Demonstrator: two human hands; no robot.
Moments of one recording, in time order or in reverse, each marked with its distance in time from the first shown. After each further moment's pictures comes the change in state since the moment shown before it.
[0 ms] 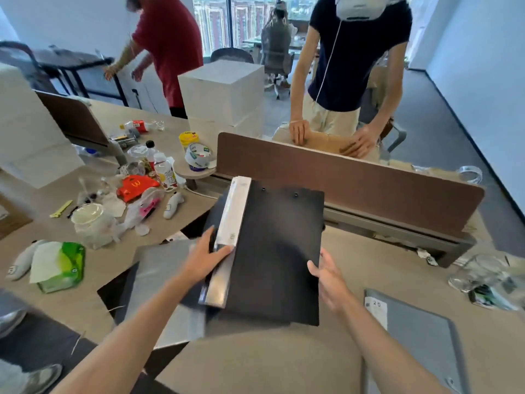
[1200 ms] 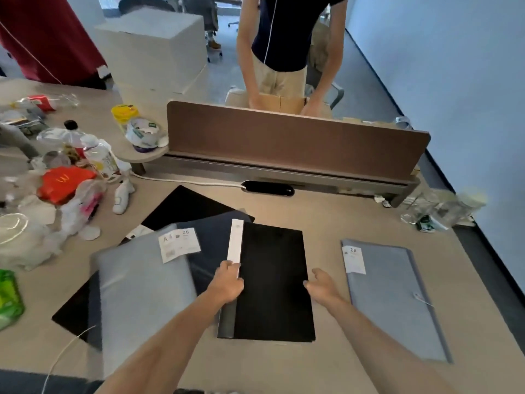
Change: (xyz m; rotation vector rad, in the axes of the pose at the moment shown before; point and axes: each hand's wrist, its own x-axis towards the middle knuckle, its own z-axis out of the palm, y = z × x) left_hand -0.005 -0.061 0.105 0.358 -0.416 0.052; right_hand -0.051 0.074 -0.004 -0.745 0.370 0.371
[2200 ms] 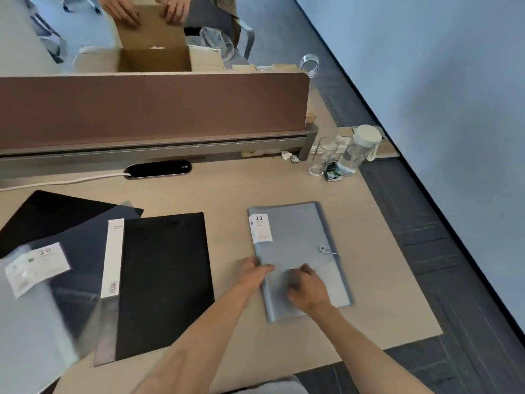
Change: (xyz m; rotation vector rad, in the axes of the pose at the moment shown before) left_hand 0.019 0.223 0.224 -0.726 -0.246 -0.182; right_hand 0.020 0.196 -0.122 -0.246 0.122 -0.009
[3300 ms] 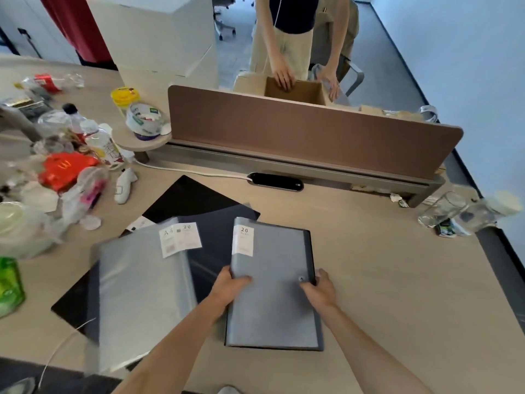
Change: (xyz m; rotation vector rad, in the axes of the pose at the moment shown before) left_hand -0.057 -0.034 -0.302 -0.095 0.280 0.035; right_hand 0.005 -0.209 0.099 0.470 -0.049 0.085
